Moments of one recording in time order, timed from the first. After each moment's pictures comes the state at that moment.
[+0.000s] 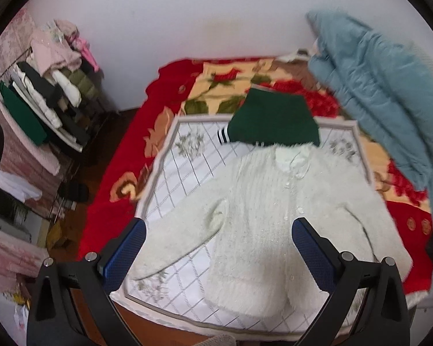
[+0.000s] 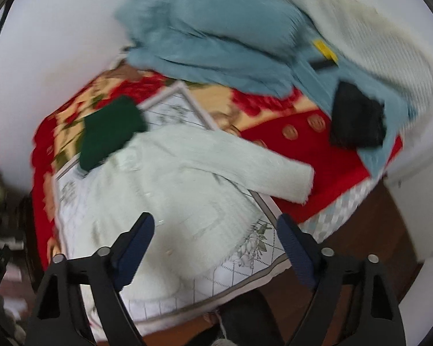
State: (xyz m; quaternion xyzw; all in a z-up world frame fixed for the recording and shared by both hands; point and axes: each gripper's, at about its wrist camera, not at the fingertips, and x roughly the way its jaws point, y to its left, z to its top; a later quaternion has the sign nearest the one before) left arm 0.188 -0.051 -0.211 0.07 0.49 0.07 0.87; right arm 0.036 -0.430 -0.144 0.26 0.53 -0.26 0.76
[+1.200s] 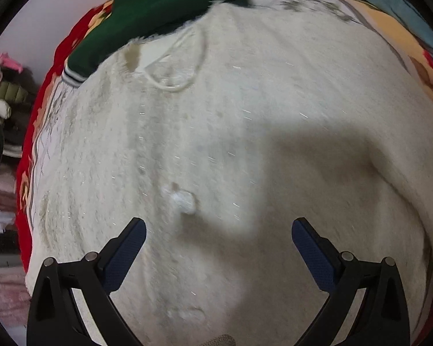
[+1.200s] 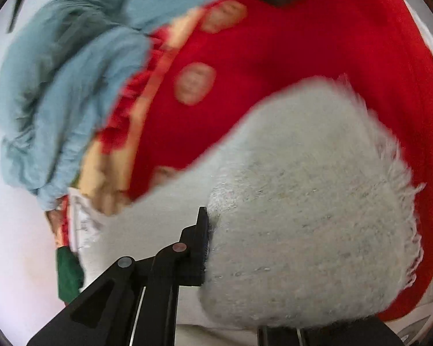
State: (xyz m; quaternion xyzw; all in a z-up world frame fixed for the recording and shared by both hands) left arm 0.298 -0.266 -0.535 0.15 0.62 0.02 0.77; right arm 0.069 -0.620 -0.542 0.57 0.30 -0.37 0.67
